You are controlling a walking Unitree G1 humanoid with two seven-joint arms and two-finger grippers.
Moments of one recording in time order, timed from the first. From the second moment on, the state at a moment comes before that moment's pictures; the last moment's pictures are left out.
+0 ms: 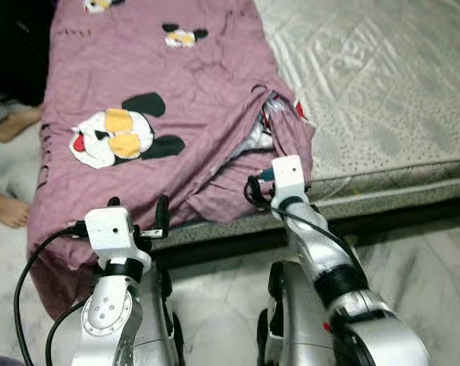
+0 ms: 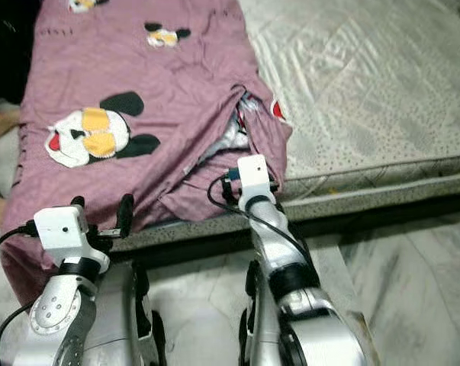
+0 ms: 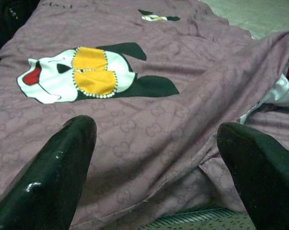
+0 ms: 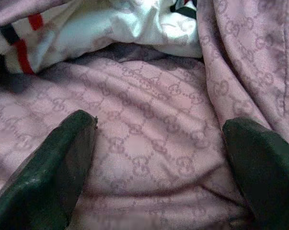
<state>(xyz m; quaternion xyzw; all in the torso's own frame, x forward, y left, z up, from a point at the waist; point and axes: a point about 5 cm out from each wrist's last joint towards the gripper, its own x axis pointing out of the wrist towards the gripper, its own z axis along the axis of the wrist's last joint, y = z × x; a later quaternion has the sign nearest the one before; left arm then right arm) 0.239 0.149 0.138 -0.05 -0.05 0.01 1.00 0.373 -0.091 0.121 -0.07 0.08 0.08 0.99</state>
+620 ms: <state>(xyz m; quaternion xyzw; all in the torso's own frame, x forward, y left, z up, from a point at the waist) 0.238 0.155 0.149 -0.04 -0.06 0.02 1.00 0.382 -0.120 0.111 -0.03 0.15 -0.06 0.99</state>
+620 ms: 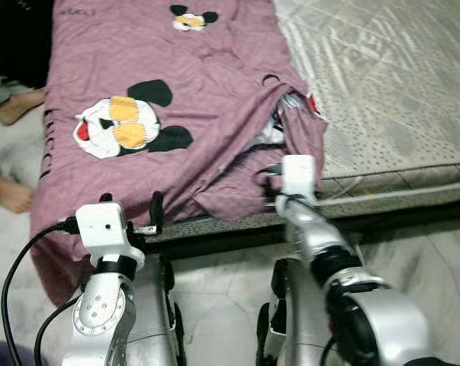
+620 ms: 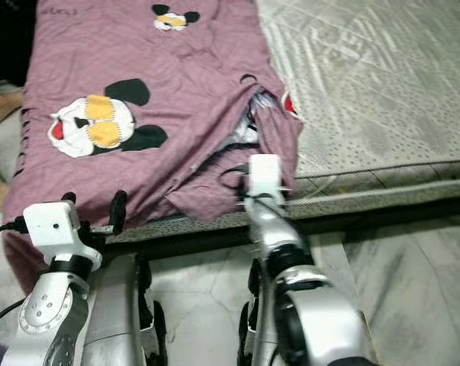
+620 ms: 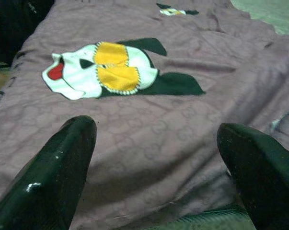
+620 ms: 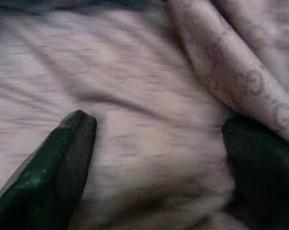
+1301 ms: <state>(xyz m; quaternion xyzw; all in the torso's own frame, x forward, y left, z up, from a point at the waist) 0.254 0.153 0.150 -0.04 -0.06 0.02 1.00 0.350 -0.251 0.087 -0.07 0.19 -0.29 0.94</state>
